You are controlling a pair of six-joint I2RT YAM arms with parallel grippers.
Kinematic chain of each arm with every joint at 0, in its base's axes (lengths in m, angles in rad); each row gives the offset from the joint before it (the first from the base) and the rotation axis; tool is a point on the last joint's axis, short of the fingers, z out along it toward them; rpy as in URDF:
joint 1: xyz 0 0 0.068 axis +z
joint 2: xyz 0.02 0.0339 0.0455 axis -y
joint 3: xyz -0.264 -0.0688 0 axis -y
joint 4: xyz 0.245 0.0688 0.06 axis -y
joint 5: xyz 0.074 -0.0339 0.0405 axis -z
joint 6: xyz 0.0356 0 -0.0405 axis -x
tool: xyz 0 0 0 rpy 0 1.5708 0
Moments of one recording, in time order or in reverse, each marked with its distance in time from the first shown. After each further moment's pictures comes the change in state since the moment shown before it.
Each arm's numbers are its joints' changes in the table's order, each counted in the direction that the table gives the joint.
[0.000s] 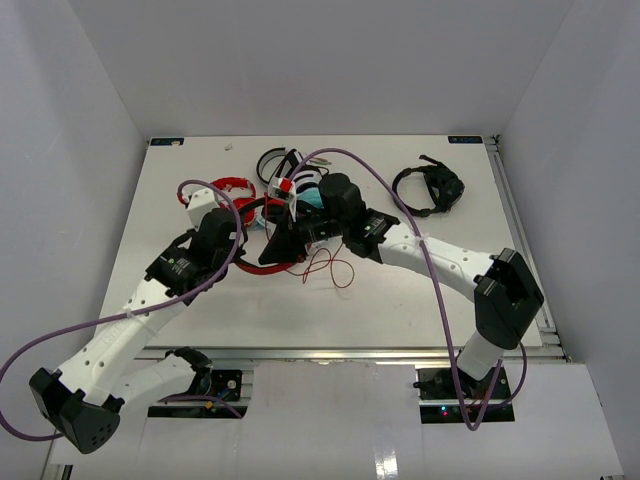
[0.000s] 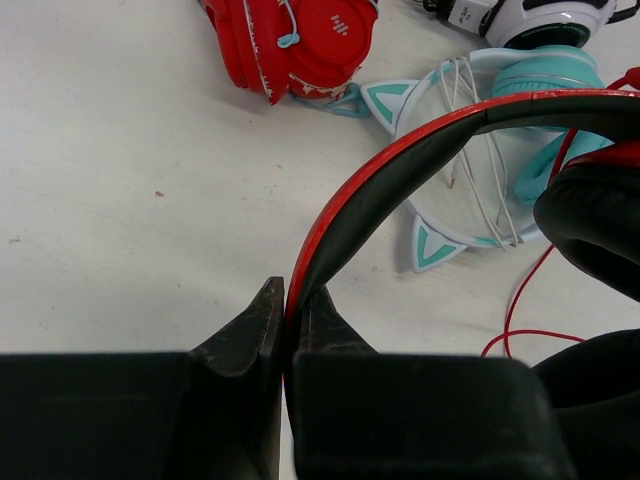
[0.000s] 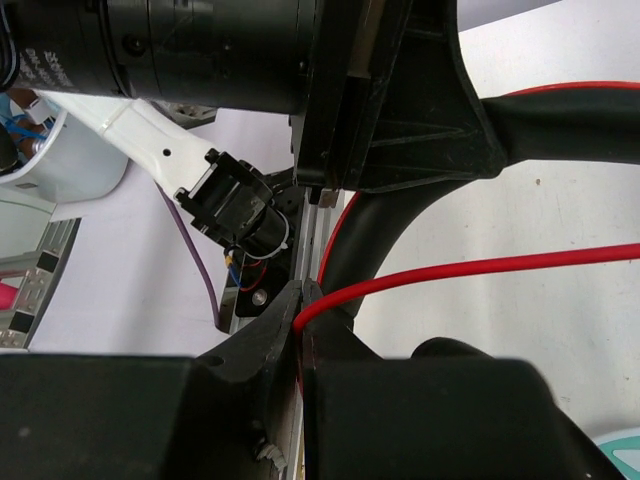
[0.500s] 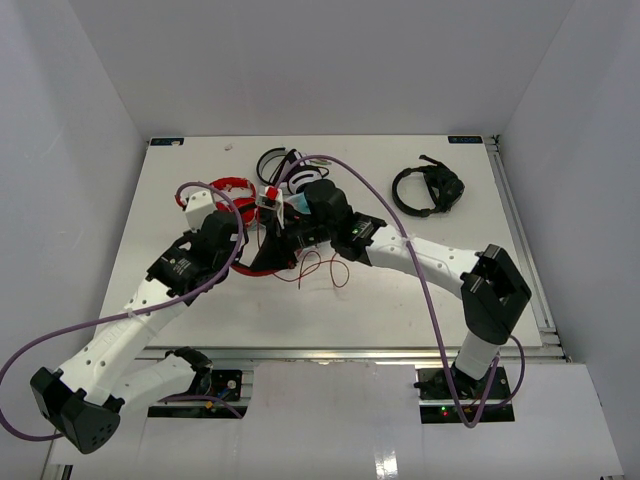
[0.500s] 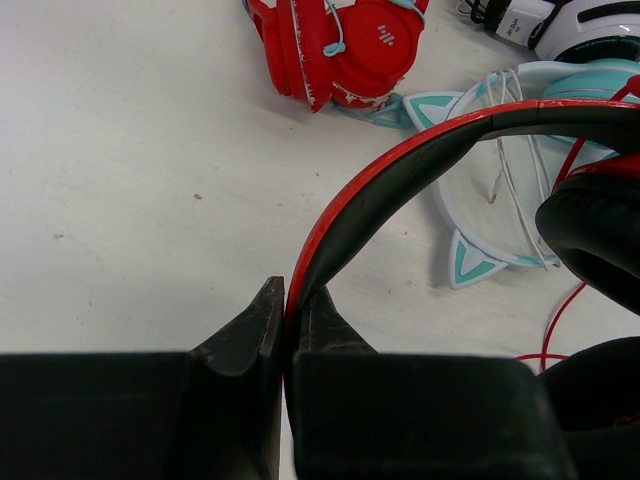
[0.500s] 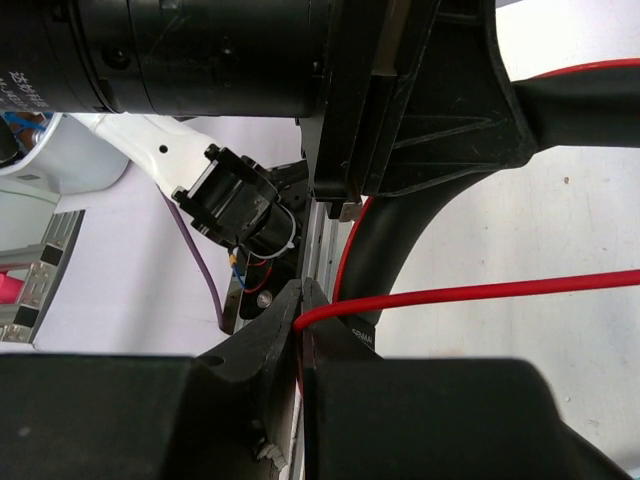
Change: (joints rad) left arm 0.004 0.000 -0.020 -0.023 -0.085 0.004; right arm 0.050 -0.071 0.046 -0.007 0.016 -0.001
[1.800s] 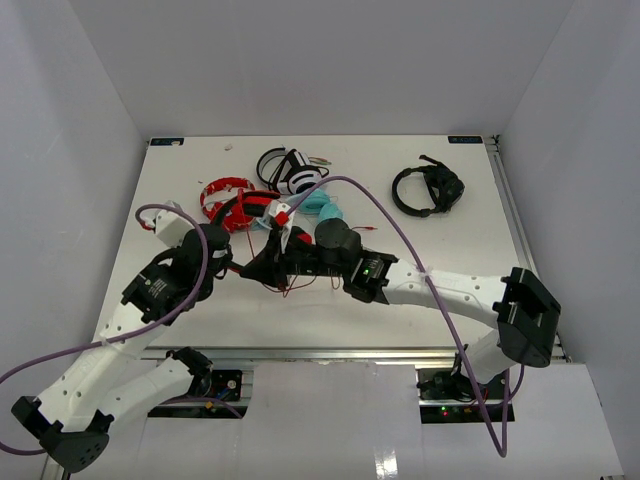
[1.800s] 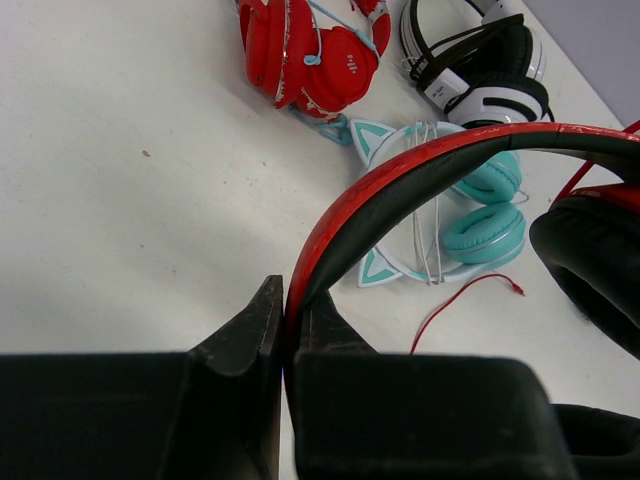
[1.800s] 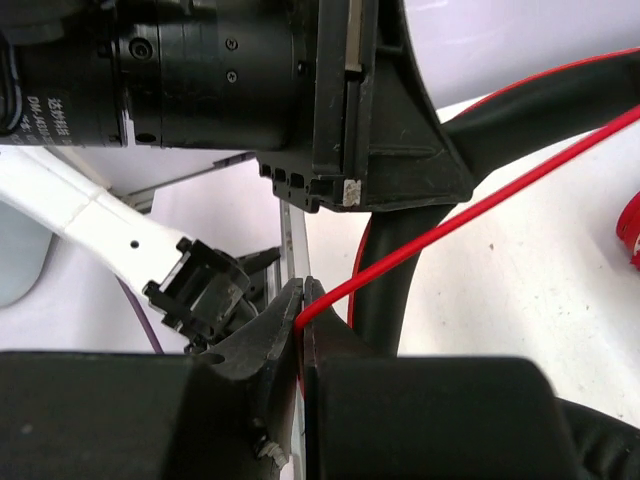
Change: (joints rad) left arm -0.032 0.154 0.019 -0.122 -0.035 0.369; right arm 0.192 0.200 -0.231 0.256 0.505 -0.025
